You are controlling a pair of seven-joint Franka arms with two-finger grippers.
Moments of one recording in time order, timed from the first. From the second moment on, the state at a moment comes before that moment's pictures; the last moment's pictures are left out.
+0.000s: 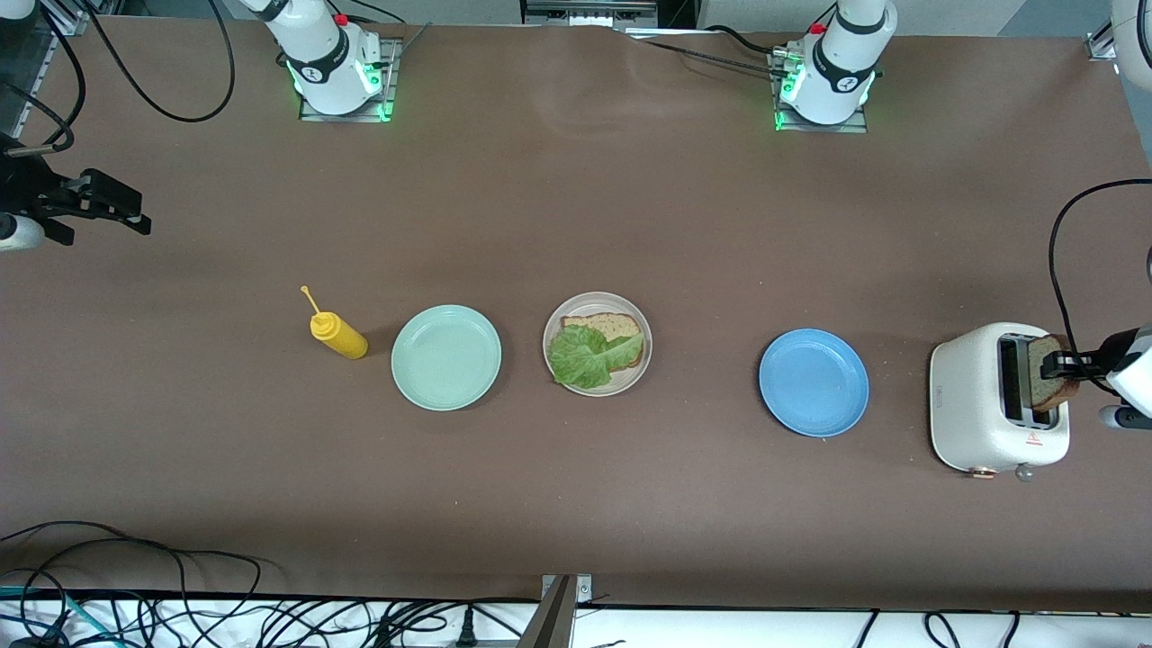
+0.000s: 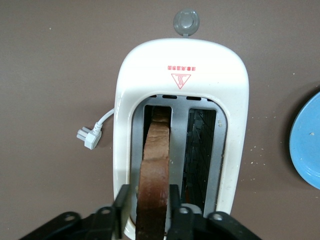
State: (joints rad) left arm 0.24 0.57 0.05 -1.40 0.08 1.88 0.32; right arm 0.06 0.02 -0.12 -1.64 0.03 1.65 -0.21
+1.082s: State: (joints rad) left arm 0.23 0.57 0.04 -1.32 0.08 1.78 0.32; right arm -0.04 0.00 -0.03 -1.65 0.03 1.54 -0.19
